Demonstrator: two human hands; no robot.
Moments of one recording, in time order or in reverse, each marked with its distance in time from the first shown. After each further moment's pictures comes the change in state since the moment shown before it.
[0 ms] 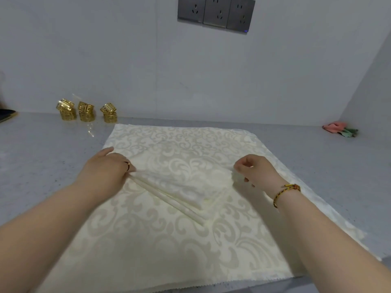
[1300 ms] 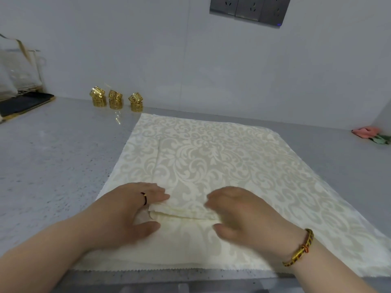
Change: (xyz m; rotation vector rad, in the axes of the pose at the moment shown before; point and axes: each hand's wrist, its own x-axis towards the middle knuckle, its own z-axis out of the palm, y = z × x) left_hand -0.093 0.029 -0.022 -0.544 -0.262 0.039; right_hand -0.086 -0.022 0.055 -0.604 -0.308 -0.778
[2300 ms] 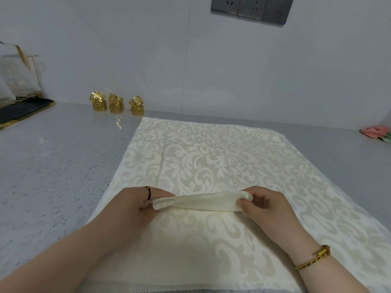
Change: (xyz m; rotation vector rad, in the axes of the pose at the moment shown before) left_hand 0.028 -0.002 0.014 -0.635 0.262 -0.323; right_hand 0.007 0.017 0.008 0.791 0.382 0.550
